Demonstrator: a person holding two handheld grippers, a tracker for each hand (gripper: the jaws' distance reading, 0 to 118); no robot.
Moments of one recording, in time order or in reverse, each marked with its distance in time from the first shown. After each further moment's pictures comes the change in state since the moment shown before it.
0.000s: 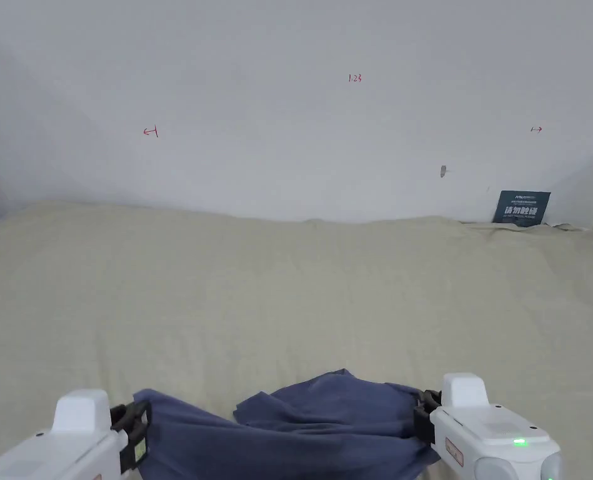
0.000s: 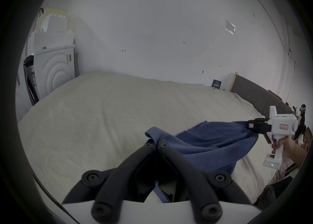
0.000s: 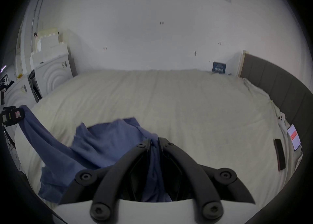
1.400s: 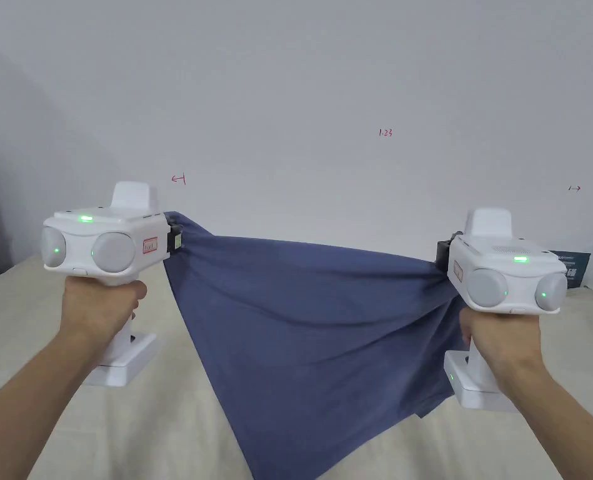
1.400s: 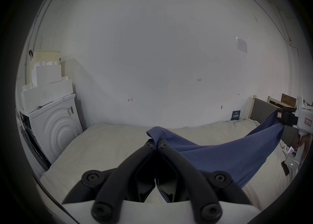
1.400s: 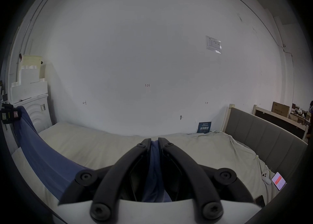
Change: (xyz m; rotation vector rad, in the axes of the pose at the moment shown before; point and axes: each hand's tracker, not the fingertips) left arm 0.009 0.281 -0.093 0.210 0.124 -0.115; right arm -0.014 0.290 -0.072 0.333 -0.202 0.004
